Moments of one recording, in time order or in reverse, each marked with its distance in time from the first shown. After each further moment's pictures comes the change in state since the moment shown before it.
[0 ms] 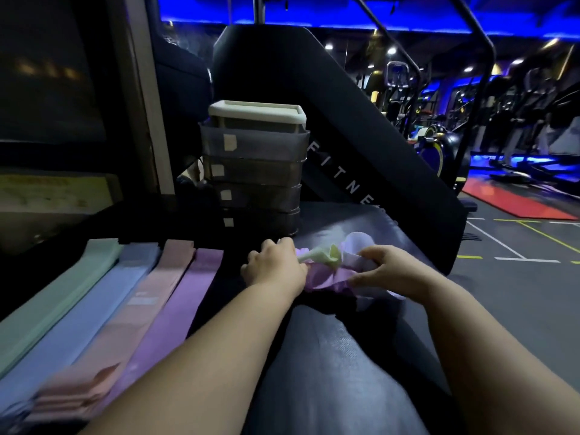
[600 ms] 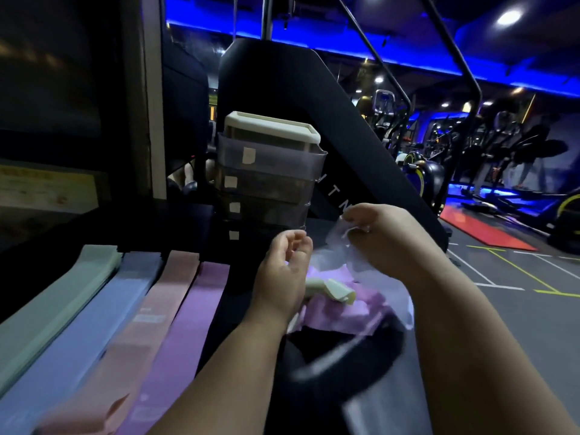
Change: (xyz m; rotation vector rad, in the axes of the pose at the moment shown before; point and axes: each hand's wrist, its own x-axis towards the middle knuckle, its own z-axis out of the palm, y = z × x) left_hand -0.015 -0.023 -0.025 -1.159 0.114 0.163; right_hand -0.015 -0.137 -0.015 -0.291 0.389 -0.186
